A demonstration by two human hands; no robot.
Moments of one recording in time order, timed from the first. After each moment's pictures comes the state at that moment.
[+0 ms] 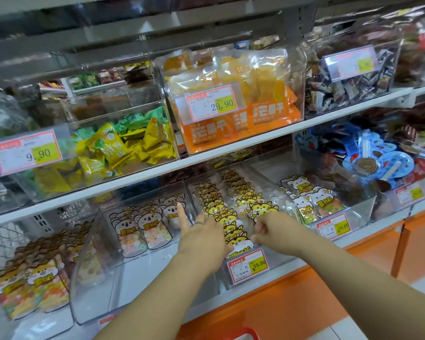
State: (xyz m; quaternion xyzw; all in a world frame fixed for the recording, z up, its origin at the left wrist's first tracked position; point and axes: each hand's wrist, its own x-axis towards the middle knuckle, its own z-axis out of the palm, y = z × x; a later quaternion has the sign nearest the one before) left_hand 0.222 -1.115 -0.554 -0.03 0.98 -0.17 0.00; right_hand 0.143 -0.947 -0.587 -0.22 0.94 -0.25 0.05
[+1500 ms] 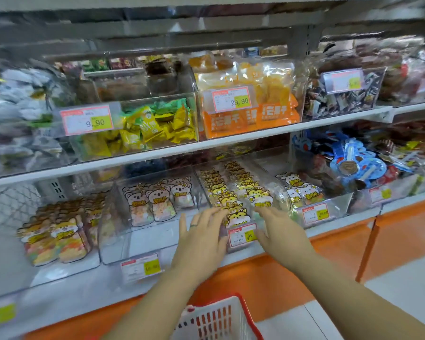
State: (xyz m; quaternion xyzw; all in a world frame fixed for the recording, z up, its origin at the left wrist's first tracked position) left_hand 0.304 -1.118 -0.580 0.00 0.99 0.07 -0.15; right_hand 0.229 -0.931 -0.595 -0.24 0.94 -0.21 -0.12
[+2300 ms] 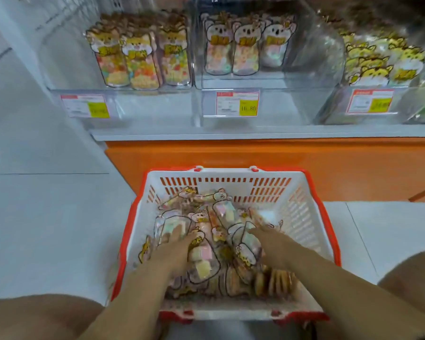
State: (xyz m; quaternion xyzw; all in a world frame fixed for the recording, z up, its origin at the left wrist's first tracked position) left_hand 0.558 -1.246 -0.854 -0.21 0.90 0.19 0.33; right_hand 0.395 -1.015 -0.840 -0.37 0.86 0.04 0.36
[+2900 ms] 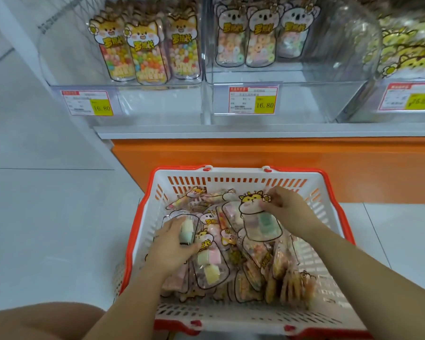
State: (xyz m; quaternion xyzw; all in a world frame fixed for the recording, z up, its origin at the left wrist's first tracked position) left_hand 0.565 -1.268 -0.869 -0.34 0.87 0.34 0.08; right_hand 0.353 -1.047 -0.796 -0.22 0.86 -0.39 0.27
